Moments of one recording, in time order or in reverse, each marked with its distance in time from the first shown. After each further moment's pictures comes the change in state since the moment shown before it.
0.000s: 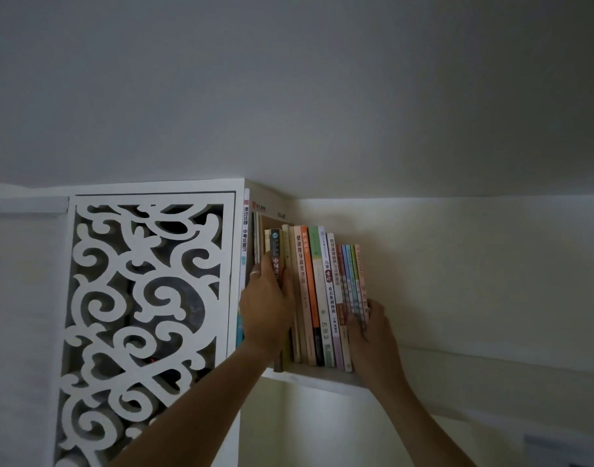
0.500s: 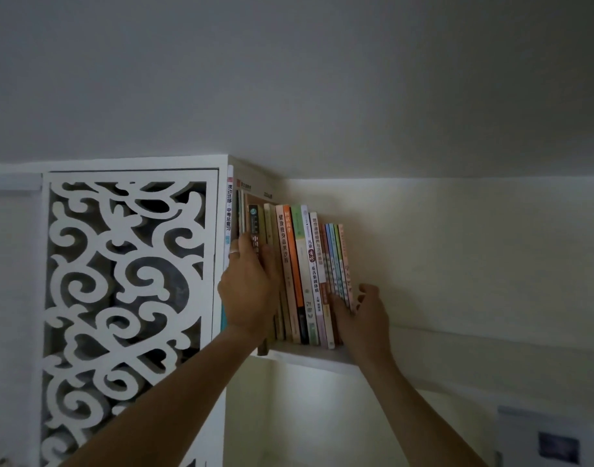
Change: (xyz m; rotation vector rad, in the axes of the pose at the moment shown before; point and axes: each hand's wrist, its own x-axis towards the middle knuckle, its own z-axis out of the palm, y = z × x) left_hand -0.009 0.013 -0.011 0.010 0.066 -0.064; right_hand 0.005 0.003 -0.006 0.014 0.082 0.117
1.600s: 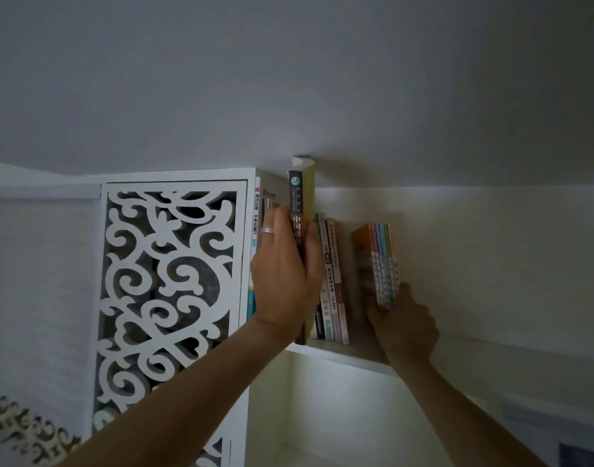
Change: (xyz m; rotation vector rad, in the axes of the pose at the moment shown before) left_hand -0.019 0.087 -0.068 -0.292 0.168 0.303; right_hand -0.012 -0.026 -0.045 -0.596 0.127 0.029
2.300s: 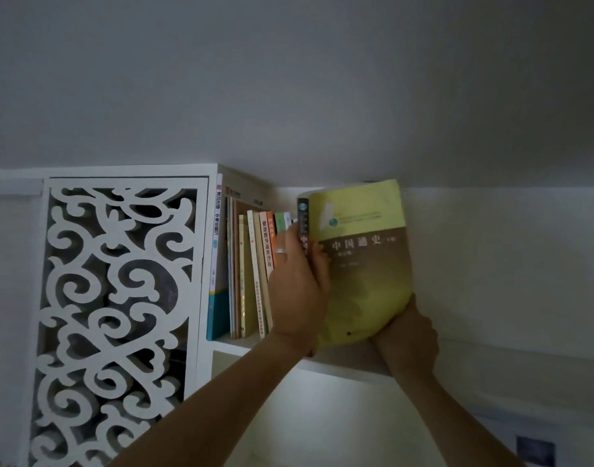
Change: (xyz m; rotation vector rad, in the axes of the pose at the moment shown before) left_hand -0.035 -0.006 0.072 -0.037 -0.122 -0.147; right_hand 0.014 0.051 -0.014 0.060 0.015 0.126
